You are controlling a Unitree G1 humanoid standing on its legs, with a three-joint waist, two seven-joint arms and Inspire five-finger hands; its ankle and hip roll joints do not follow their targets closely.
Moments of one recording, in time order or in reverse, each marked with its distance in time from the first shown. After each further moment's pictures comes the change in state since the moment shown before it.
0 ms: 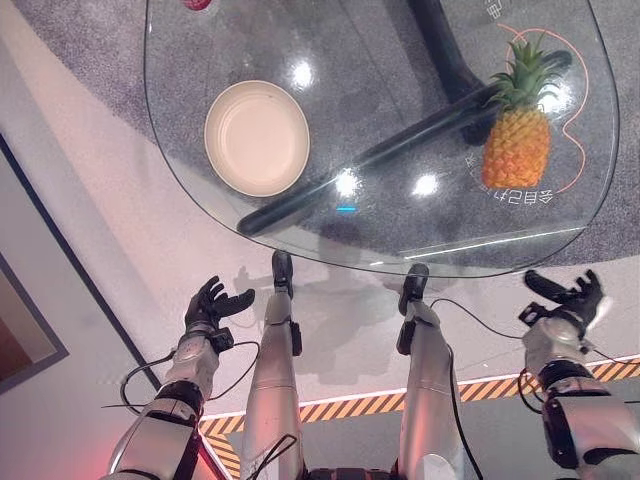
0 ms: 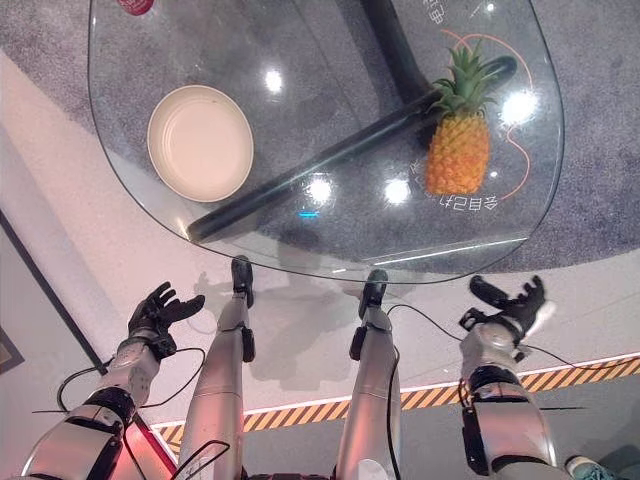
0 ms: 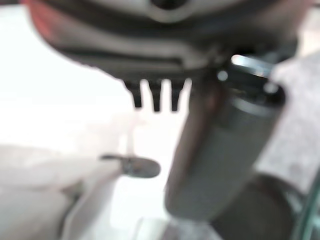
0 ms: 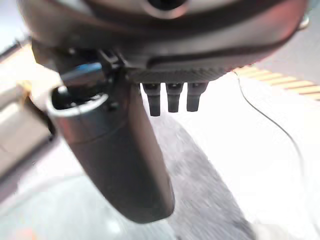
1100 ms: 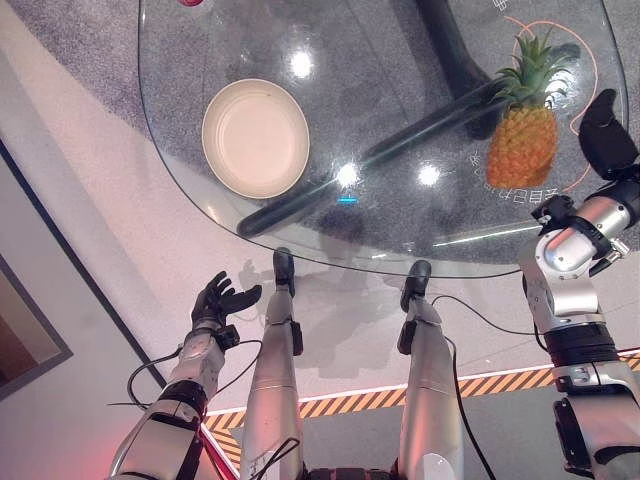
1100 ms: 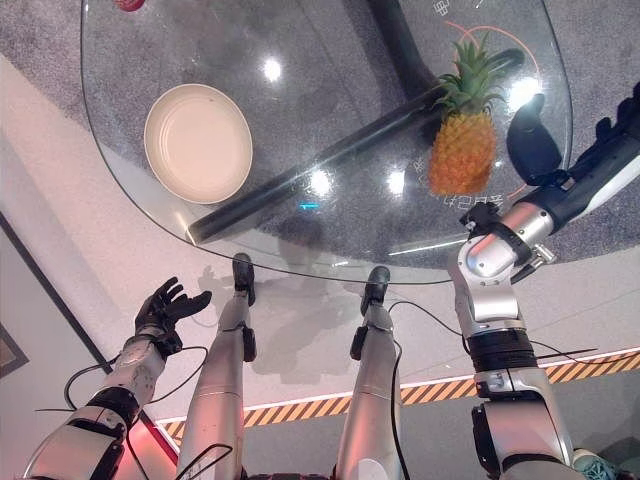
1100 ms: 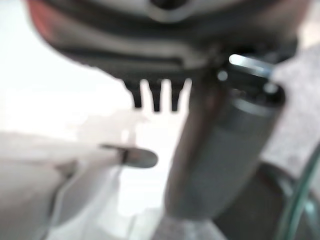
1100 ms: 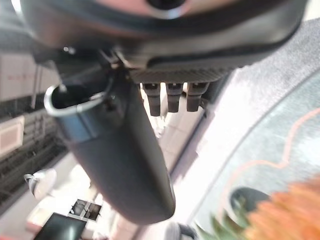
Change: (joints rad) left arm 0.015 -0.022 -0.004 -0.066 -0.020 0.004 0.008; right arm 0.011 0.000 0.129 -0.877 -0.360 -0.087 -0.405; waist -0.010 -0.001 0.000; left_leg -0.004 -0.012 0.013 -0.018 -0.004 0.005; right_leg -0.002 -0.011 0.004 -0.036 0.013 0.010
